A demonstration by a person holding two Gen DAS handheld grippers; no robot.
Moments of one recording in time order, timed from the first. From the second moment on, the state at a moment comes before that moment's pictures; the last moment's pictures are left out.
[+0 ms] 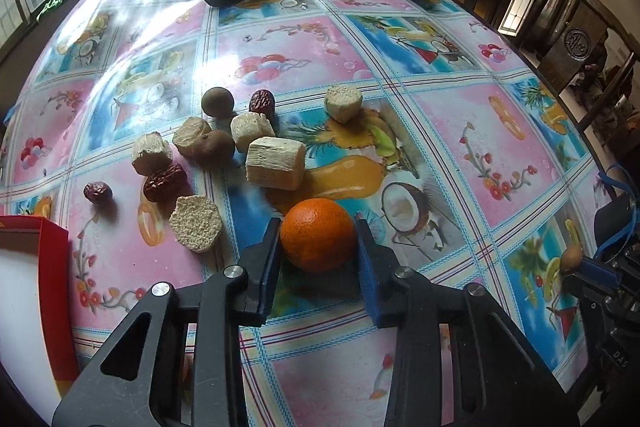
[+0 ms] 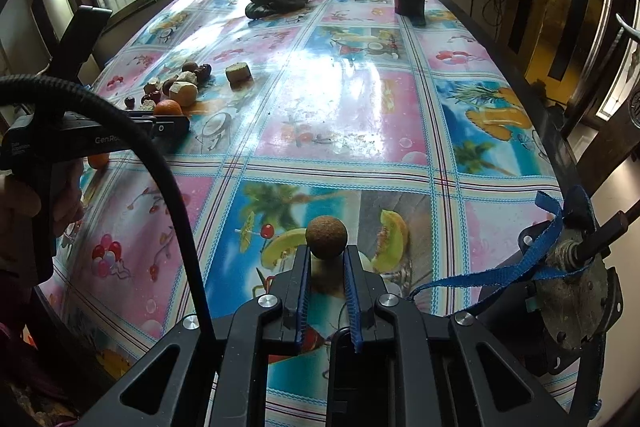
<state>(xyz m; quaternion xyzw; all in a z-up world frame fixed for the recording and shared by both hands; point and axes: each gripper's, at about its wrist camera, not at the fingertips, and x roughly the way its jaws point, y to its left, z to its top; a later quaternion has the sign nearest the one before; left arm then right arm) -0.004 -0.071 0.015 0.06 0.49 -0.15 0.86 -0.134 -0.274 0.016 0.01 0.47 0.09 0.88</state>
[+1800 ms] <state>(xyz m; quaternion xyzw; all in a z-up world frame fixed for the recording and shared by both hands) -0.022 0.222 0.030 -0.04 0.51 0.08 0.86 -0.024 0.100 0.036 -0.10 0.46 0.40 0.79</state>
